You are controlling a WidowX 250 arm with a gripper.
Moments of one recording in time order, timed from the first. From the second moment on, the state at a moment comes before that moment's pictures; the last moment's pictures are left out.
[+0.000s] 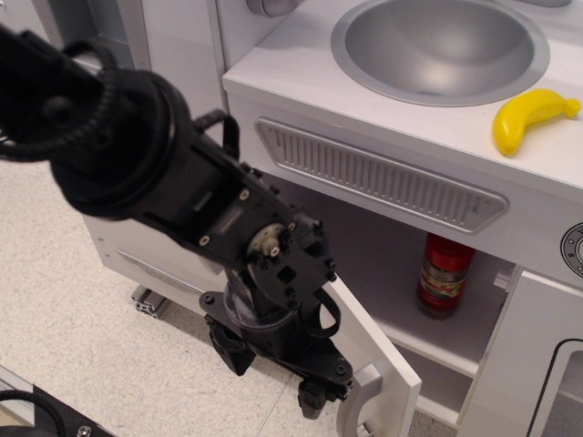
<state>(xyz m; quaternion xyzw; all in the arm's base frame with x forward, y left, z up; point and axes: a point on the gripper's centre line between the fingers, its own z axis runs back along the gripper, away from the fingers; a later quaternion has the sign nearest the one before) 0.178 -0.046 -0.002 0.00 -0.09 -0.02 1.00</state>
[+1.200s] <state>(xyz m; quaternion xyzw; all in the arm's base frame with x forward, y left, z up) 0.251 -0.093 -0.024 -0.03 -0.16 0.00 0.99</state>
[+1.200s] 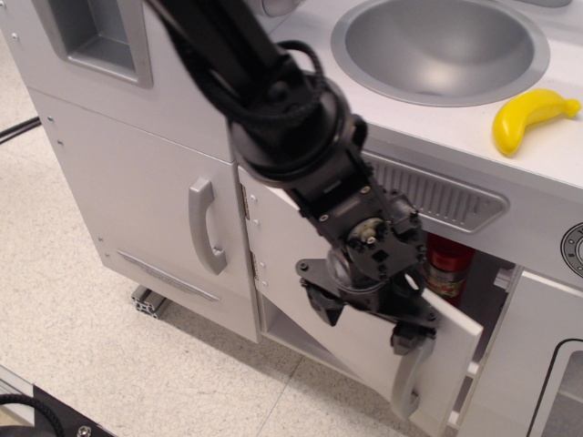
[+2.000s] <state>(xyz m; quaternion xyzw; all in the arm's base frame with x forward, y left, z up) 0.291 -0.111 -0.022 -0.05 -0.21 0.07 0.97</state>
